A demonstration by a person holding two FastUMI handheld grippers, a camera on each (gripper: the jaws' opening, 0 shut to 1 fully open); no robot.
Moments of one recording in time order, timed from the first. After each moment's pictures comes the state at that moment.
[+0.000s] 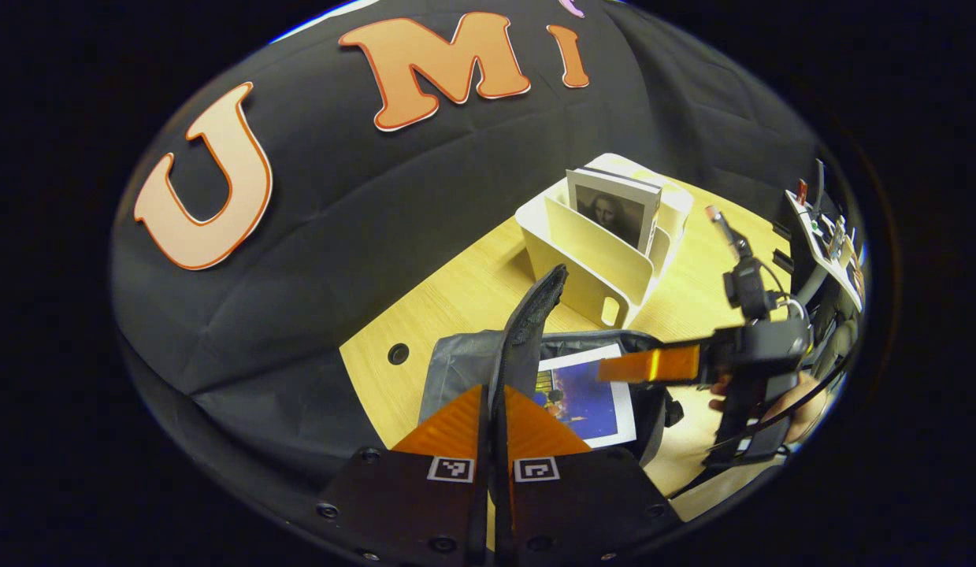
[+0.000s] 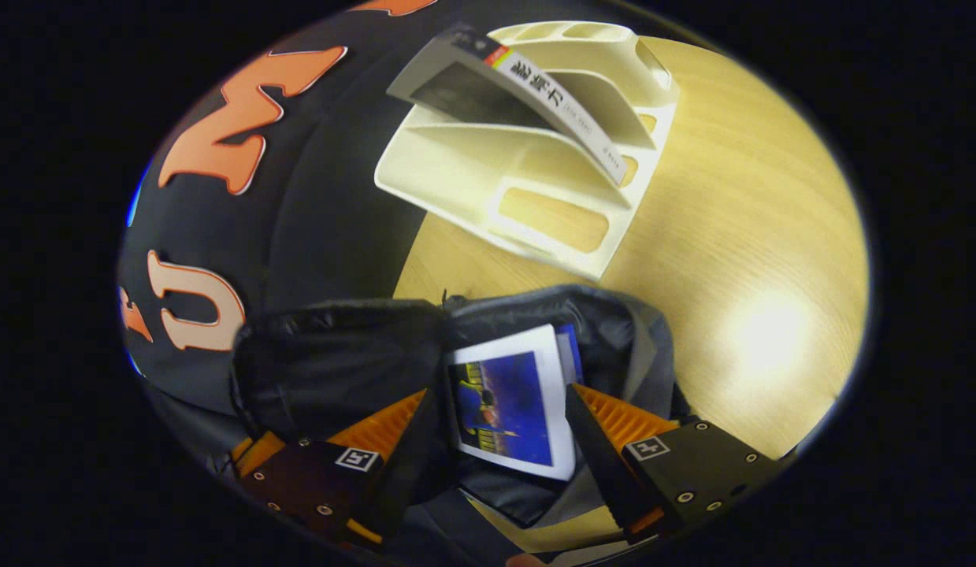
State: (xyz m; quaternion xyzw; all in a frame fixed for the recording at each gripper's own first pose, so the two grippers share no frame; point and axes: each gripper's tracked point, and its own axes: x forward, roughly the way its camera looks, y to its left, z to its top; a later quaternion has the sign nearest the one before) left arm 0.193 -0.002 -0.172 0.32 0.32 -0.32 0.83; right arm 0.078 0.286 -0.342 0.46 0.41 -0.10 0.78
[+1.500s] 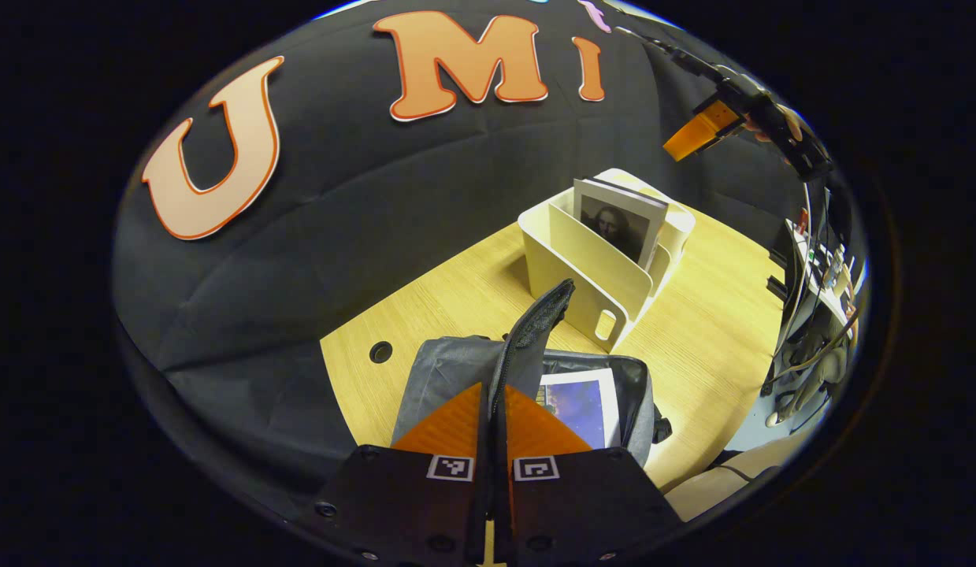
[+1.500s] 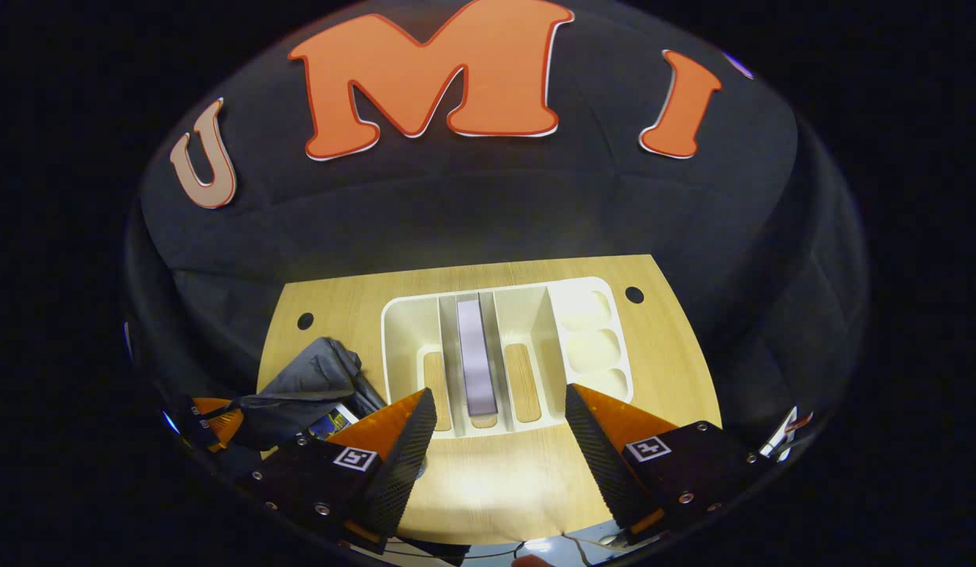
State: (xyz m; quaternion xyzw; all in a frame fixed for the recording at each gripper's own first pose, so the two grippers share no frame) left arm 0.208 -0.001 -0.181 0.27 0.32 -0.32 0.85; right arm 0.201 0.096 -0.134 -0.07 0.47 -0.06 0.88
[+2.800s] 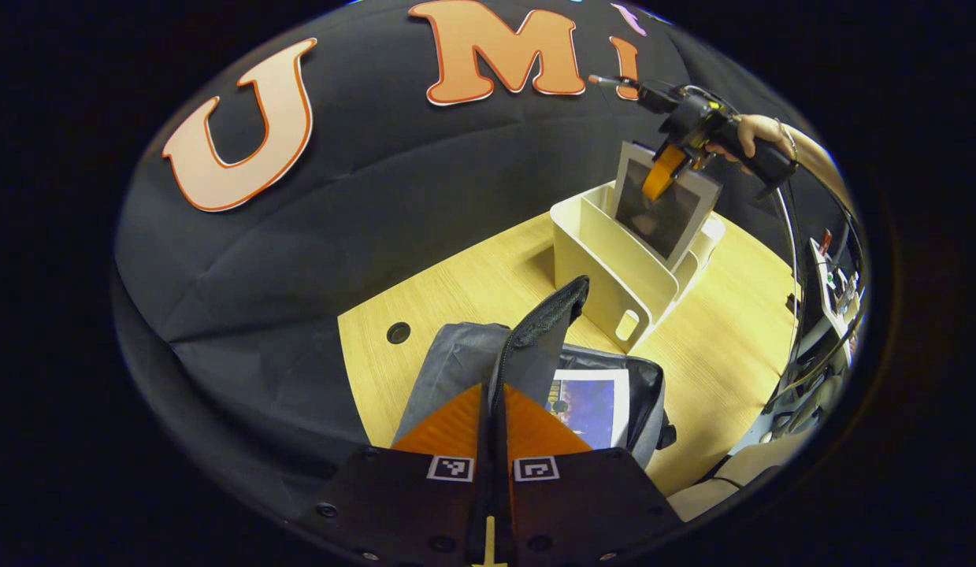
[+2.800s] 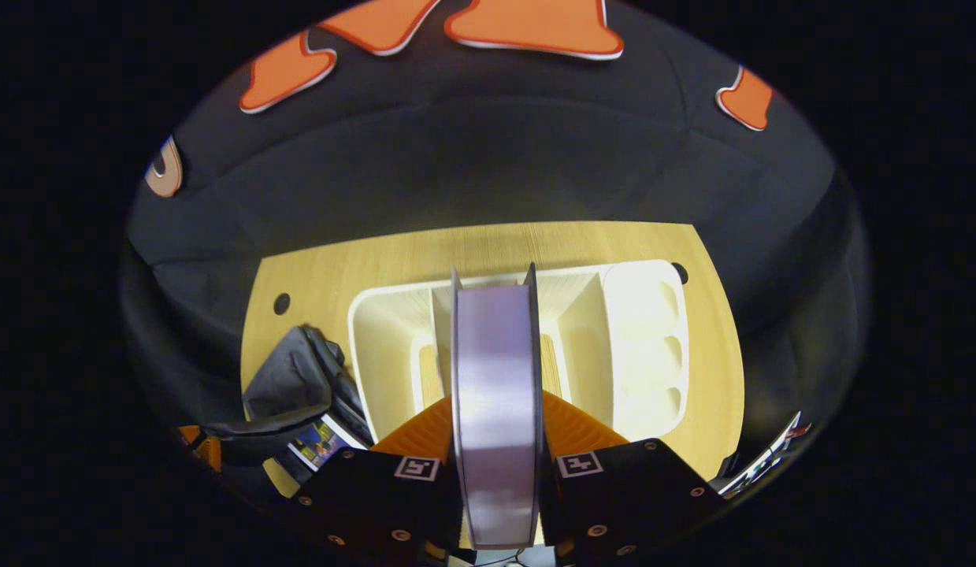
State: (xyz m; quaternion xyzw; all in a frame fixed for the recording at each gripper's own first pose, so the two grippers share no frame) left arm 0.208 0.012 -0.186 0.25 0.34 -0.28 0.86; right arm 0.250 0.104 -0.195 -0.04 0.53 -0.05 0.85
